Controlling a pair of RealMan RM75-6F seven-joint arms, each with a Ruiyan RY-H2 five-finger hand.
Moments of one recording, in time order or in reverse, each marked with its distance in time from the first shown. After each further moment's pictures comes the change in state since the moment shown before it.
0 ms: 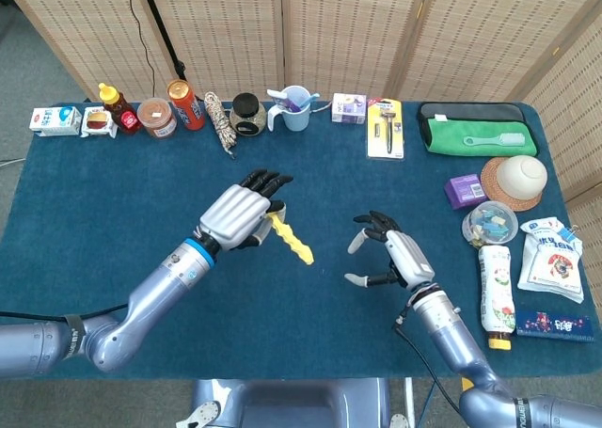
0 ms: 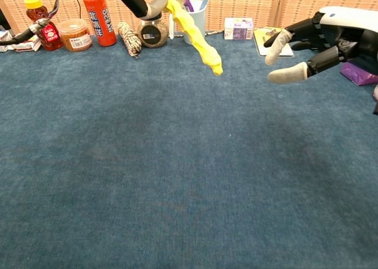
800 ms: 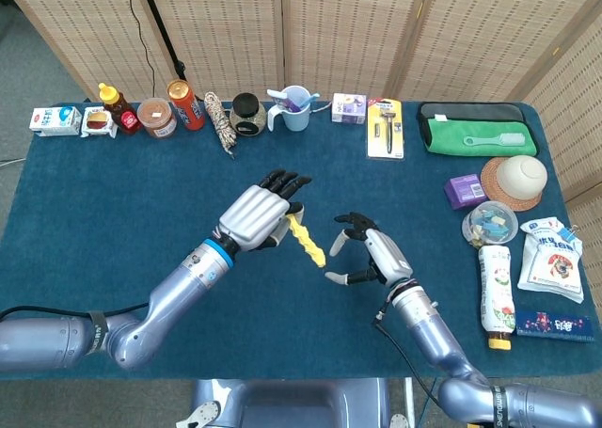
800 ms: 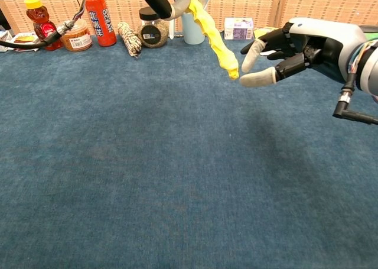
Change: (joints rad) left arm -0.066 -0.068 0.002 0.034 -0.029 0.029 0.037; right arm 0.062 -0.086 0.024 0.033 0.092 -0.034 -0.018
